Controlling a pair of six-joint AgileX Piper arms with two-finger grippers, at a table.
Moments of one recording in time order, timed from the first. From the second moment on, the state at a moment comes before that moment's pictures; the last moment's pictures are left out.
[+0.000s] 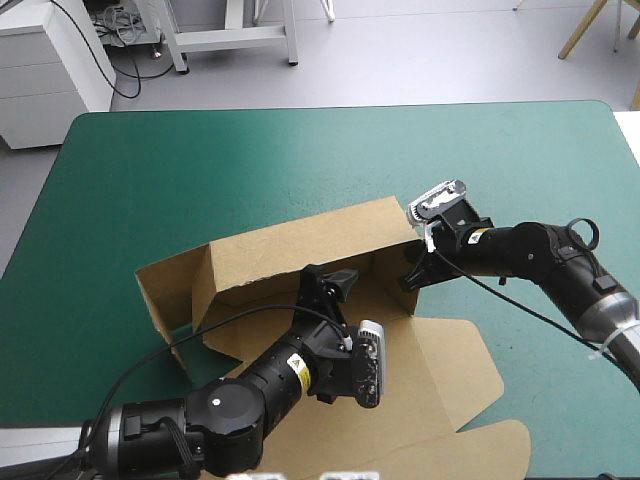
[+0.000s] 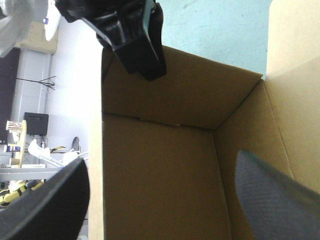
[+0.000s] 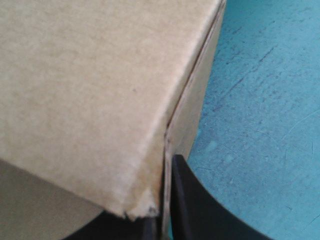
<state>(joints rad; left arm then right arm) -1.42 1.29 -0.98 1.14 0.74 -0.29 0.32 1.31 -1.03 0.48 0.68 -0.63</state>
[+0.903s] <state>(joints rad) -0.40 1.29 -1.63 0.15 1.08 0.30 0.32 1.31 -1.04 0.29 0.63 -0.47</state>
